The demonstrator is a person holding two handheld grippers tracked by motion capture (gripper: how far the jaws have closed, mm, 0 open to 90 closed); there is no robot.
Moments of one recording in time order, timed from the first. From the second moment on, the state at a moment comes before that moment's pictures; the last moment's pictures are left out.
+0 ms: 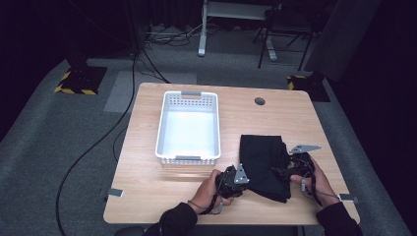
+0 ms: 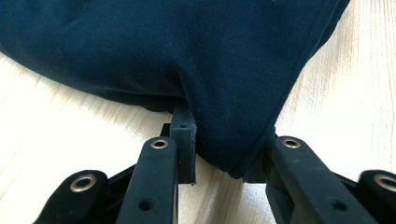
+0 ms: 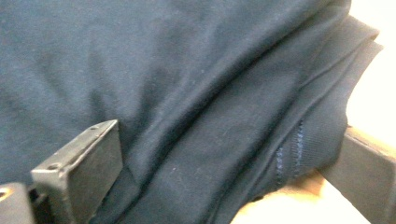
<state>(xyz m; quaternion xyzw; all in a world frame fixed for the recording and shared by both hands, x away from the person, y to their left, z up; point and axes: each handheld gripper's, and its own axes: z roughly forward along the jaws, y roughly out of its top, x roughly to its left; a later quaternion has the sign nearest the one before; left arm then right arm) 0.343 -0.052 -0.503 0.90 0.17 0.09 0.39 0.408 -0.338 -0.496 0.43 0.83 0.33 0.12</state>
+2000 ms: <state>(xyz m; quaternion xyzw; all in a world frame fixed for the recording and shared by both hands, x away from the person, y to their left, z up) 0.343 -0.050 -0.469 0.89 0.15 0.13 0.40 0.385 -0.333 -0.458 0.35 0.82 0.44 0.12</state>
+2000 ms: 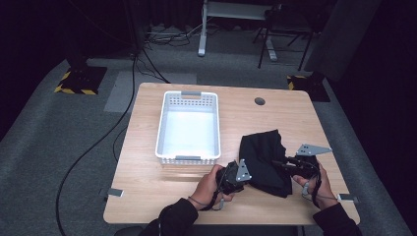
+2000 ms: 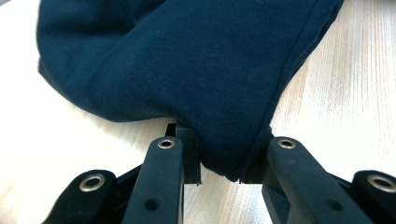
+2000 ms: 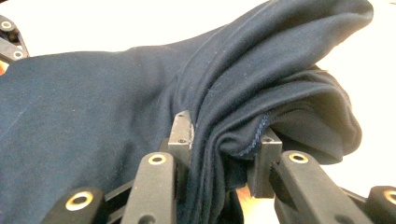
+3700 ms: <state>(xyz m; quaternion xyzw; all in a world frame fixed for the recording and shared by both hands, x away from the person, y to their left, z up) 0.369 -0.028 -0.401 0.88 0.15 0.21 0.40 0.406 -0.309 -0.380 0.31 0.81 0.47 0.17</state>
